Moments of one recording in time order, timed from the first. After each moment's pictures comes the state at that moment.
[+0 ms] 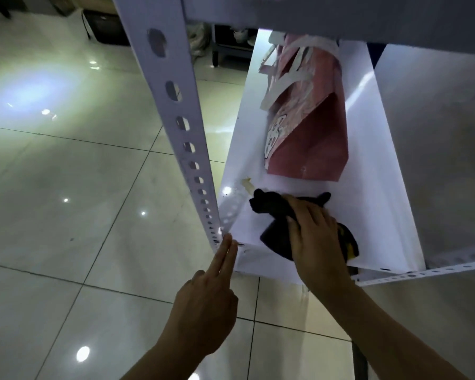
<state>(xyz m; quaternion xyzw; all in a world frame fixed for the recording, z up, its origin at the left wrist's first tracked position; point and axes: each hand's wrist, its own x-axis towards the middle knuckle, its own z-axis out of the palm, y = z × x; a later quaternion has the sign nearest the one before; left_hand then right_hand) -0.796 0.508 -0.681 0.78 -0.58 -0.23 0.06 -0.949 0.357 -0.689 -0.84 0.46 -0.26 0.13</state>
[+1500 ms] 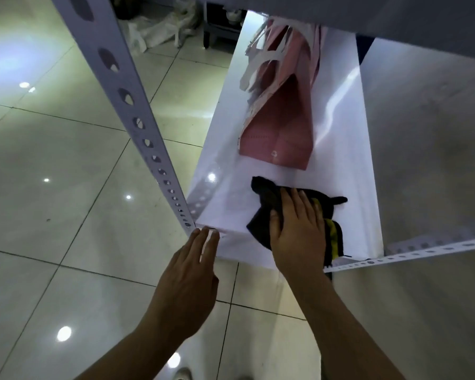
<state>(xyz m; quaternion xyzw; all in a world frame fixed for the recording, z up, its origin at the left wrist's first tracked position) -0.826 0.507 -0.683 0.76 -0.62 -0.17 0.10 -0.974 0.350 -0.704 -0.80 0.57 -0.14 0.08</state>
